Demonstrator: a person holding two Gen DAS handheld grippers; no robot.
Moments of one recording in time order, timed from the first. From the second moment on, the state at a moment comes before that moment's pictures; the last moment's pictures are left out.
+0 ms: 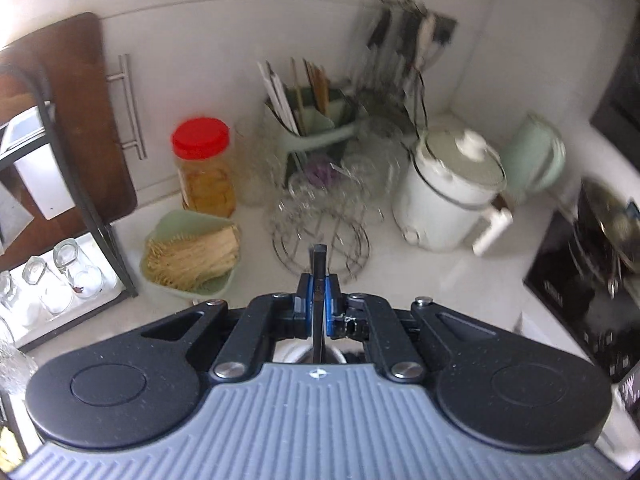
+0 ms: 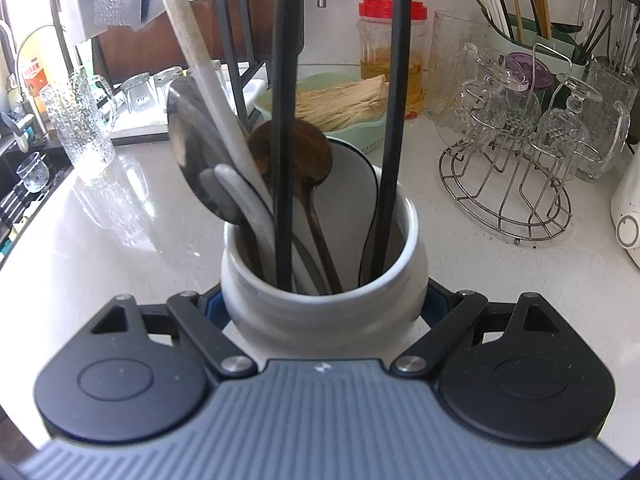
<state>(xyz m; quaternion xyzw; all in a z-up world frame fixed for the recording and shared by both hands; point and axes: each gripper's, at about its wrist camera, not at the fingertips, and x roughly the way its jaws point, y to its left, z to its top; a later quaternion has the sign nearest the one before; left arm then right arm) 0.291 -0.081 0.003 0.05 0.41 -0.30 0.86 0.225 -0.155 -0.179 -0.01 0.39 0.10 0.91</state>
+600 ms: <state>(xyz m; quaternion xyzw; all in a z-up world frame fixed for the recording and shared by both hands) 0.303 -0.112 -0.021 0.13 0.52 -0.33 0.78 0.225 -0.155 -0.180 -0.01 0.39 0.10 0.92</state>
